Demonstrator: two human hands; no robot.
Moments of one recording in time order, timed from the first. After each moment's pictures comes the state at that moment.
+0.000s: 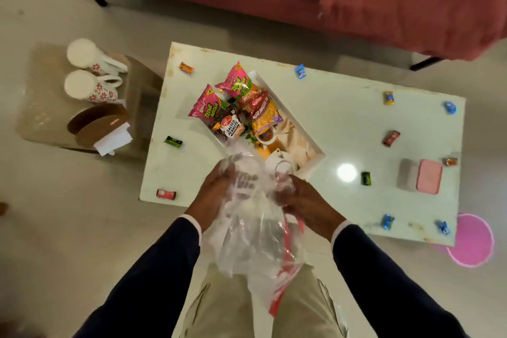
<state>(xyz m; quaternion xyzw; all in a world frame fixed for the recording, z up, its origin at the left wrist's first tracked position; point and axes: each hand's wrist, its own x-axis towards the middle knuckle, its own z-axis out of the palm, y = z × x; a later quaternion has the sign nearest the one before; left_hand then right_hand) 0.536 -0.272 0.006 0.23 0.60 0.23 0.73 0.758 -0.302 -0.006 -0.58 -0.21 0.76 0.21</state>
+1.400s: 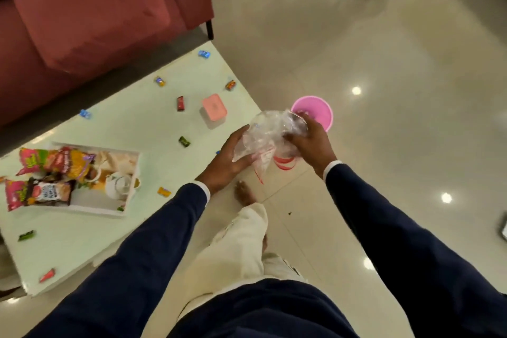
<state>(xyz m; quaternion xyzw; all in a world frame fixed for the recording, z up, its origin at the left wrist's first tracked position) 1.010 -0.519 0.133 0.68 0.29 -0.03 0.68 1.182 -0.654 0.172 -0.80 -0.16 0.37 0.45</state>
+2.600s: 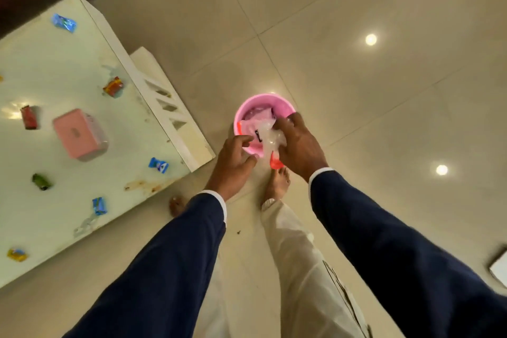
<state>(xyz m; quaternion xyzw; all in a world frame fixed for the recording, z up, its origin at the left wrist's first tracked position) 1.391 -0.581 -0.128 0.68 0.46 -0.10 0.56 1.545 -0.680 -0.147 -0.84 -0.40 0.34 0.14</state>
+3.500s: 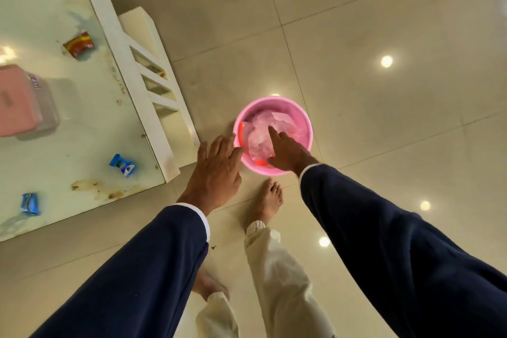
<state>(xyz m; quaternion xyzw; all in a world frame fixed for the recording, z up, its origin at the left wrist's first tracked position) 1.373 -0.569 -0.265 0.91 0.30 -0.22 0.17 1.574 -0.633 -0.345 -0.74 -0.46 0.48 -0.11</state>
